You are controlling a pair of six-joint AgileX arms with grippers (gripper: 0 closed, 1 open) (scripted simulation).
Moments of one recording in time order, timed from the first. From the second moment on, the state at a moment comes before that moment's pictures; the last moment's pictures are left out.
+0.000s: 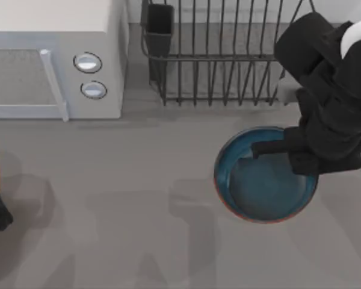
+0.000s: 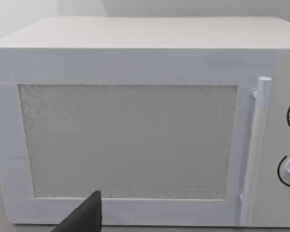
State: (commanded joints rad) left arm 0.00 0.00 0.00 0.00 0.00 0.00; right arm 0.58 1.64 1.30 -1.09 0.11 0.49
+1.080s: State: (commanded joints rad) left arm 0.00 0.00 0.00 0.00 0.00 0.00; right arm 1.04 1.44 1.44 -0.02 1.06 0.03
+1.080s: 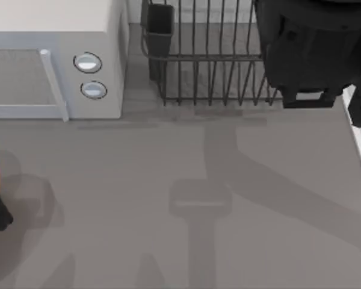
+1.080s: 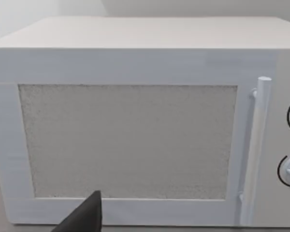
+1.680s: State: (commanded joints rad) left arm 0.00 0.00 0.00 0.00 0.00 0.00; right arm 0.91 1.65 1.42 0.20 0.95 0.03
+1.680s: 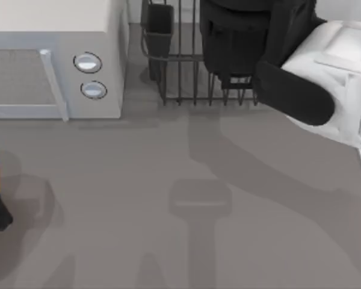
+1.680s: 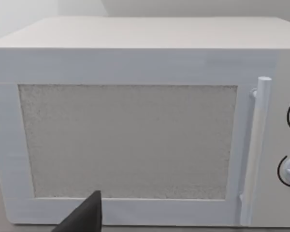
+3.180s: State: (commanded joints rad) left arm 0.00 0.00 0.00 0.00 0.00 0.00; right arm 0.63 2.04 1.33 0.70 0.67 0.02
